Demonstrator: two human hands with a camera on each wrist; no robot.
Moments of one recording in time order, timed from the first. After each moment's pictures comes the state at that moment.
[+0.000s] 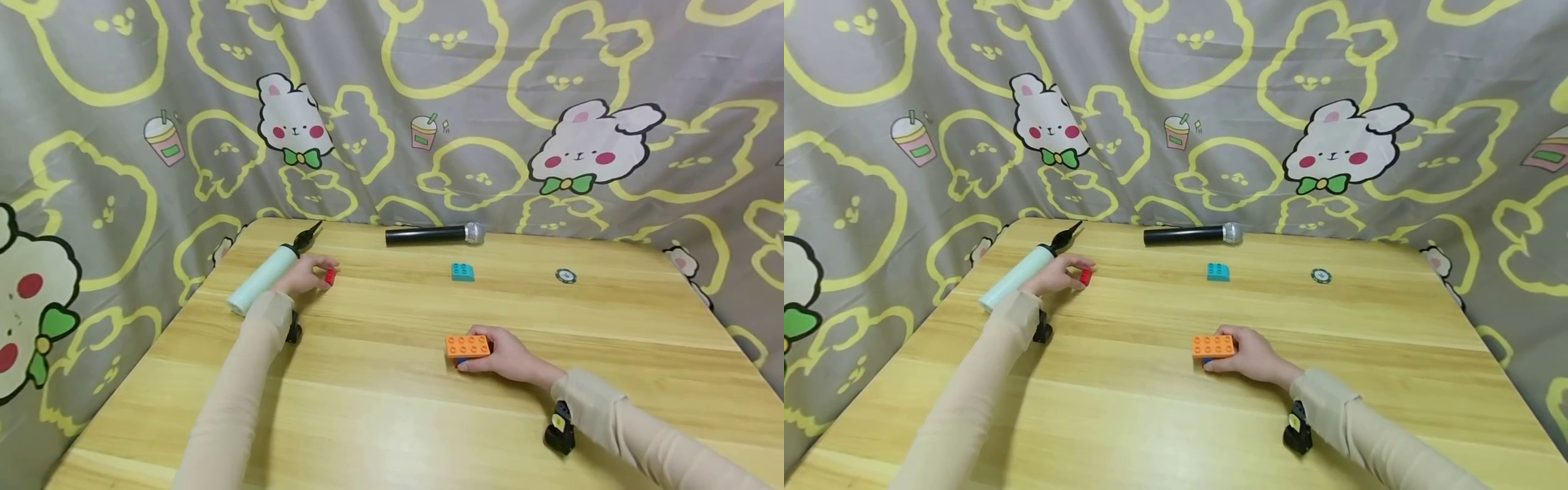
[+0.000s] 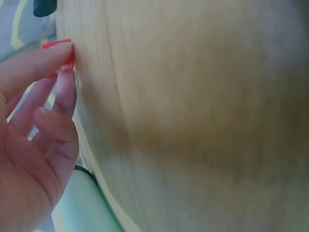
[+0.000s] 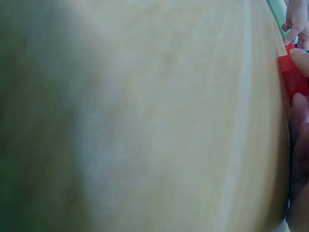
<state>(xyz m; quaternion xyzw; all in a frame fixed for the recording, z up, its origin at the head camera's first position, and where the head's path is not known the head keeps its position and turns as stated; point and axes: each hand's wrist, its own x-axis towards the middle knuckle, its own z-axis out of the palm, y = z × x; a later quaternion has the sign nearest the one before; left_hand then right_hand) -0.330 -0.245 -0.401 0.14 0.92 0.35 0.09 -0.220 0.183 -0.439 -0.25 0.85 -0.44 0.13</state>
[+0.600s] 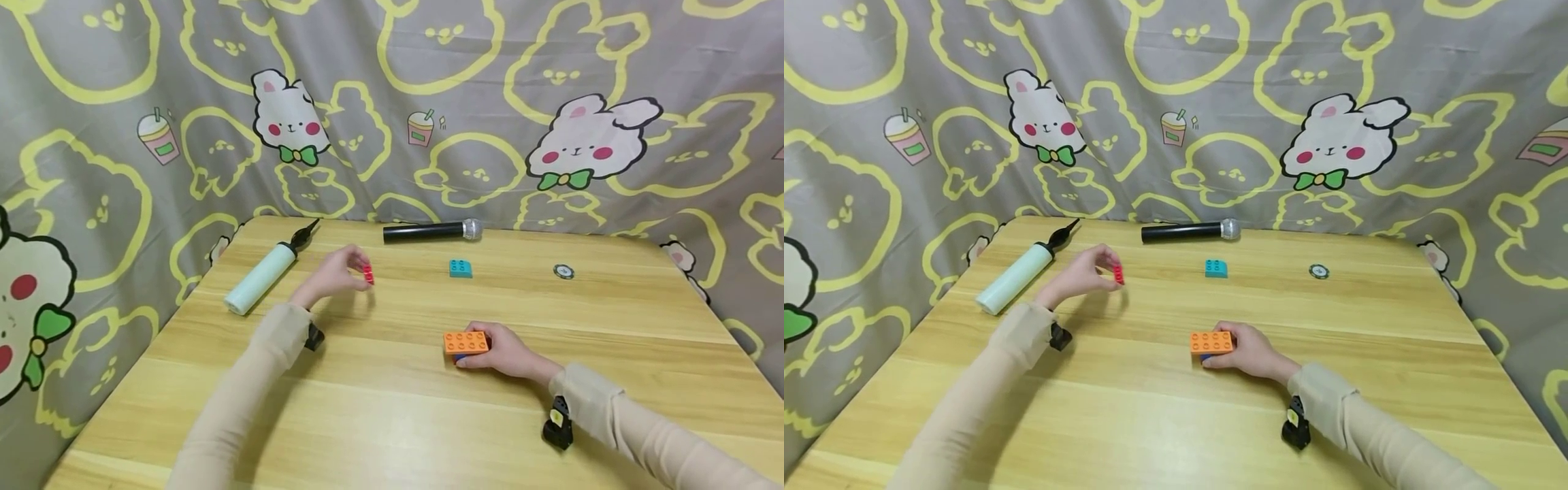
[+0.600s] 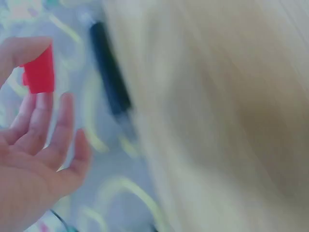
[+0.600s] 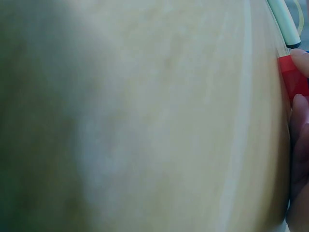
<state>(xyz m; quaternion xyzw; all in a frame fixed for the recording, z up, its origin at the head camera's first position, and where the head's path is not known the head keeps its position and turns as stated) -0.297 -0.162 -0.364 0.18 0.89 0.41 0.05 -0.221 0.183 -0.439 -0.24 0.86 -0.44 0.13</state>
